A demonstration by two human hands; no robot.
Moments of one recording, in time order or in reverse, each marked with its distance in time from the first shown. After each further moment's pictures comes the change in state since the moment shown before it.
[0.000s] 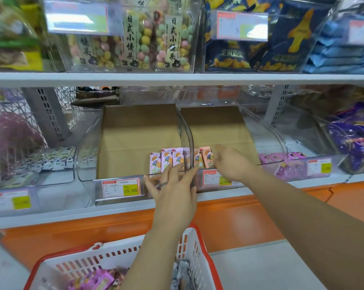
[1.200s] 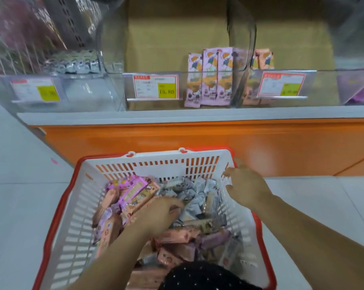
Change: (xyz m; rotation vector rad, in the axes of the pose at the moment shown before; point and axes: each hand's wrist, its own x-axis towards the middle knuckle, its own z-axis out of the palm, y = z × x) left_hand -0.174 -0.169 0.087 -0.286 -0.846 -0.219; right_hand -0.106 0.016 0.202 -0.219 -0.302 -0.074
